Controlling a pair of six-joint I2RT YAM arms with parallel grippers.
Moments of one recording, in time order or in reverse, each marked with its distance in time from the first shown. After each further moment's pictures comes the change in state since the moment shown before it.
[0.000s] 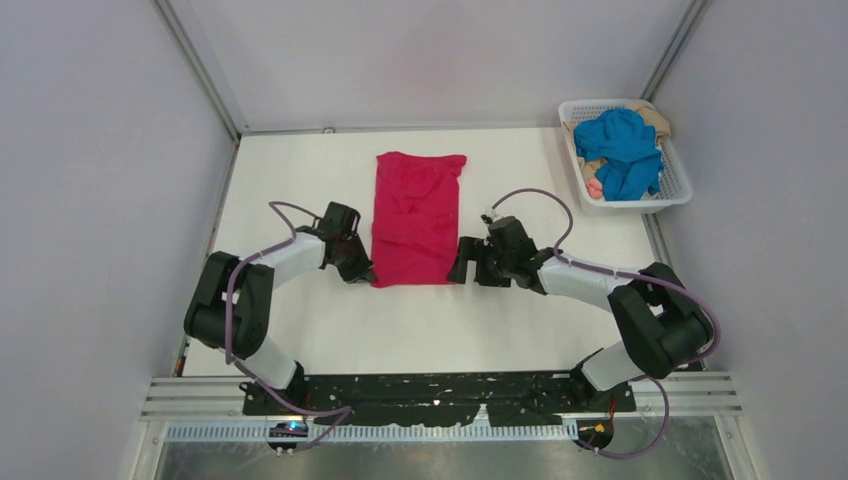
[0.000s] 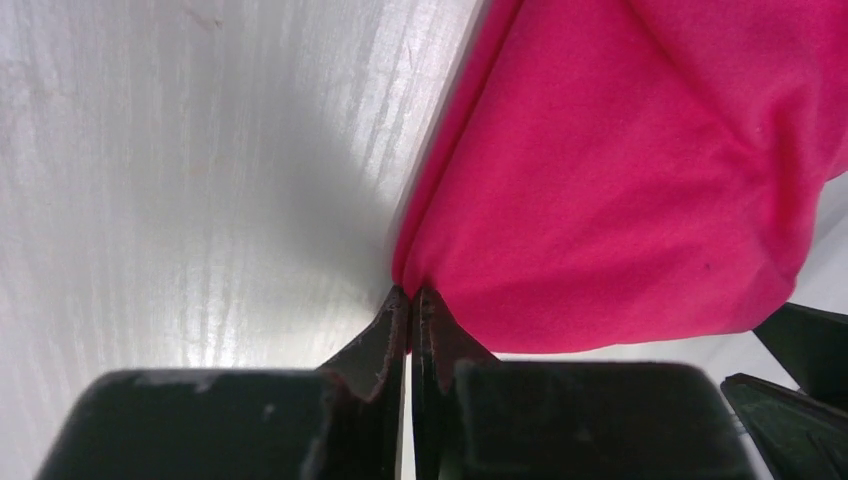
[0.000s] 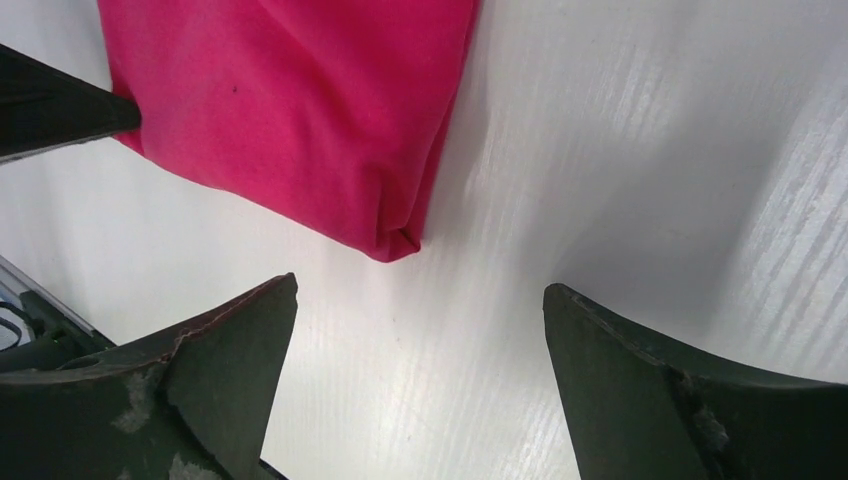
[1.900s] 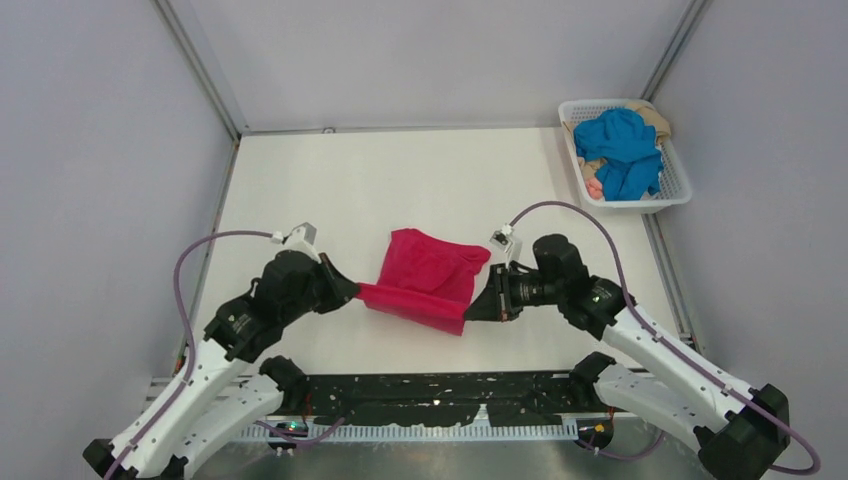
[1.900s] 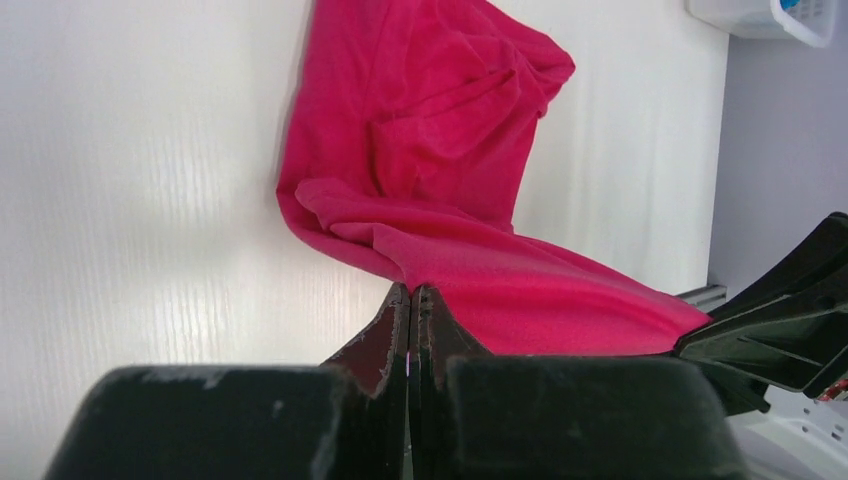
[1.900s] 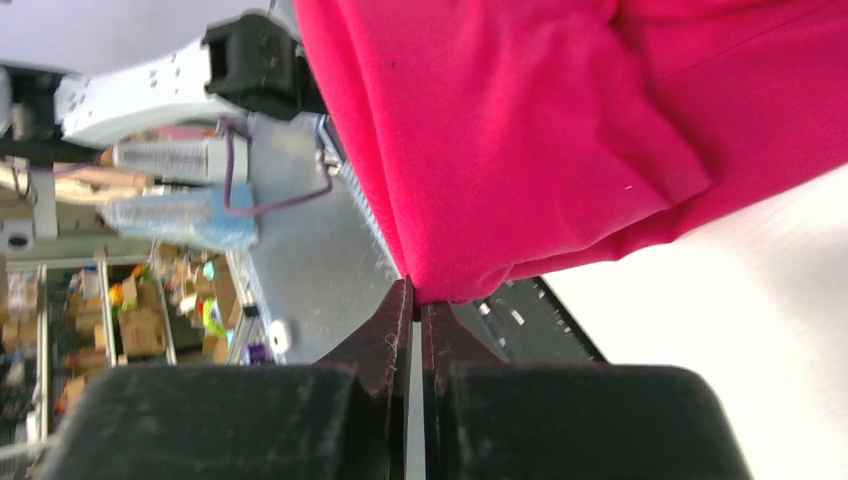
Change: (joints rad) left arm -0.275 -0.999 -0.117 -0.353 -0.226 -0.071; right arm 0.089 -0.661 -0.075 -0.312 -0.482 0.027
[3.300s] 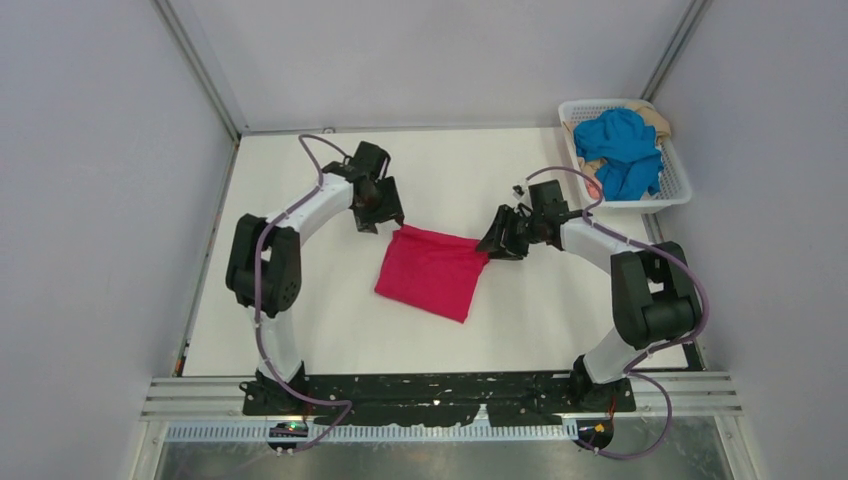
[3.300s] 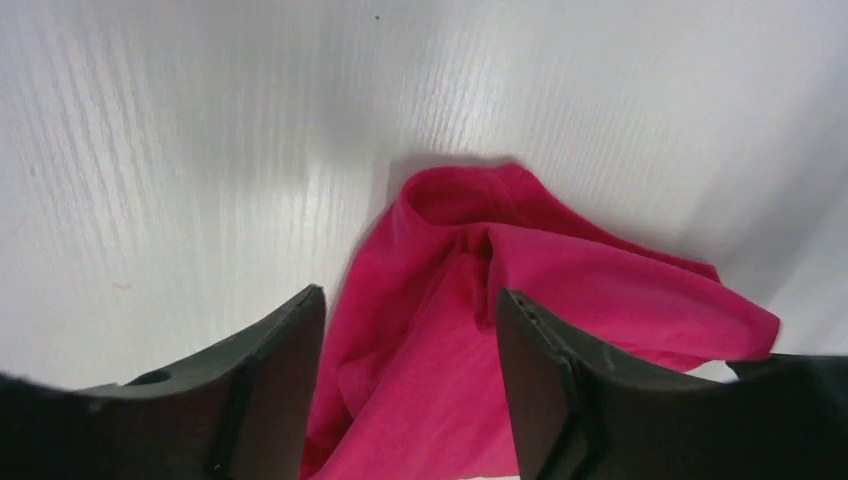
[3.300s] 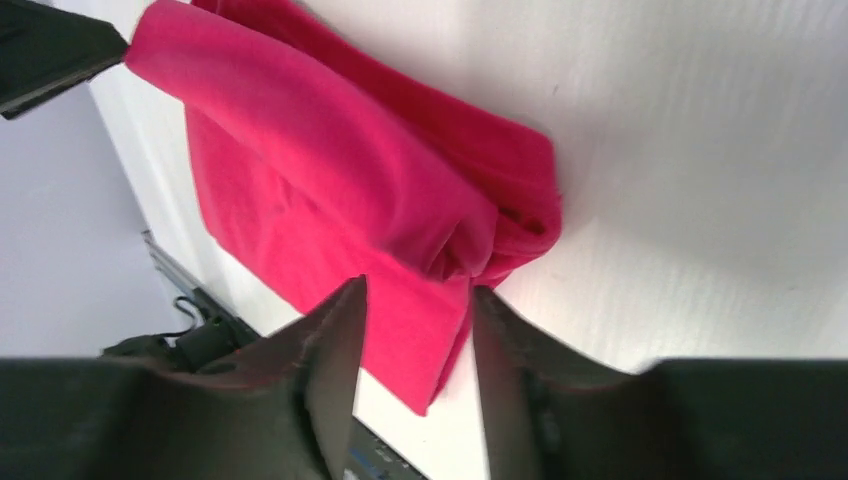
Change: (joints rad) left arm 0.207 1.321 0.785 0.045 0.106 0.218; right arm -0.425 0.785 0.289 0.109 0.119 -0.063
